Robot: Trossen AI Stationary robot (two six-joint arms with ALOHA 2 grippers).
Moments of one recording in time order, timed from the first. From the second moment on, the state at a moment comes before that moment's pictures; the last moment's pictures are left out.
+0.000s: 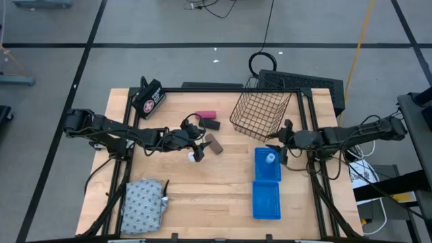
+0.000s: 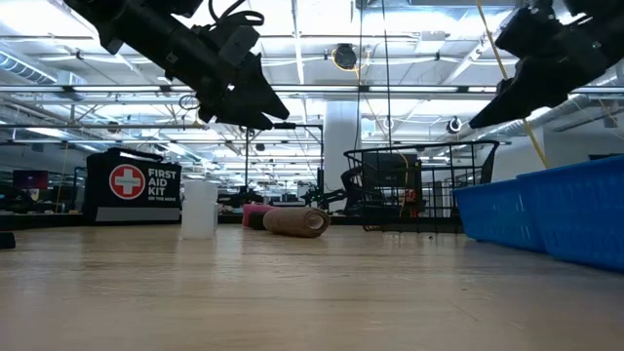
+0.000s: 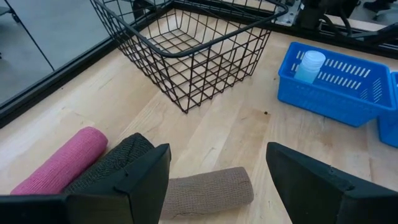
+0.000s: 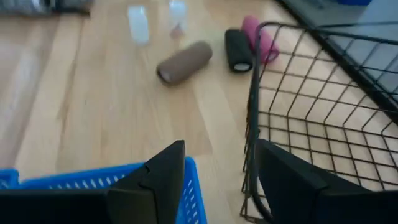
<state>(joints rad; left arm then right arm) -0.07 1.41 0.72 0.19 -0.39 -0.28 0.15 0.64 0.42 -0.36 0.34 0.16</state>
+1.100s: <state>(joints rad) -0.07 1.41 0.72 0.19 -0.39 -0.27 0.07 1.00 0.61 -0.56 0.42 0.04</state>
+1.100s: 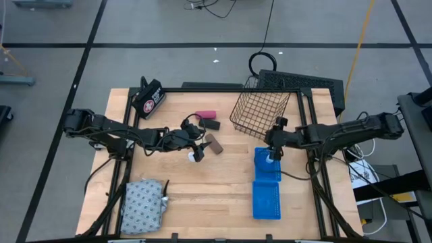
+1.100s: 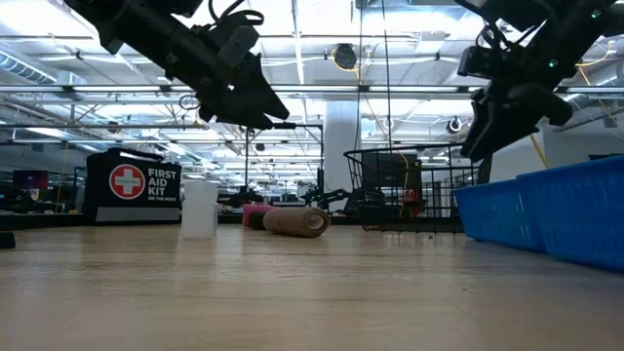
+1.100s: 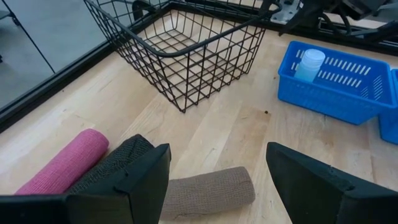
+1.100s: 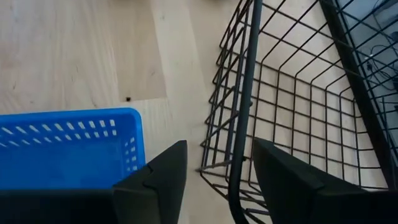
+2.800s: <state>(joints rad) -0.07 1.41 0.72 0.19 -0.39 -0.28 0.06 0.89 0.62 -0.72 0.25 -0.07</state>
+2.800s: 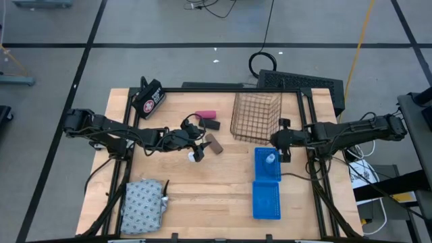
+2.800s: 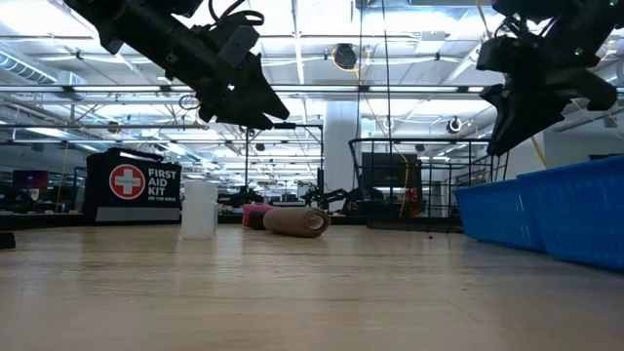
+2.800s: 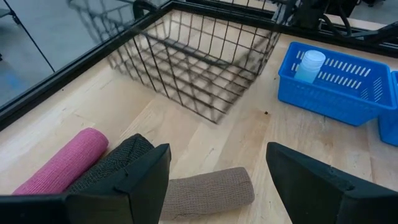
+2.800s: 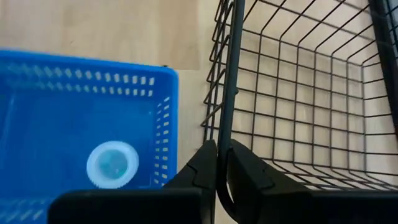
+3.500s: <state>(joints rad) -0.07 1.41 0.72 0.21 -0.39 -0.28 0.01 0.90 0.67 -0.86 0.23 -0.15</state>
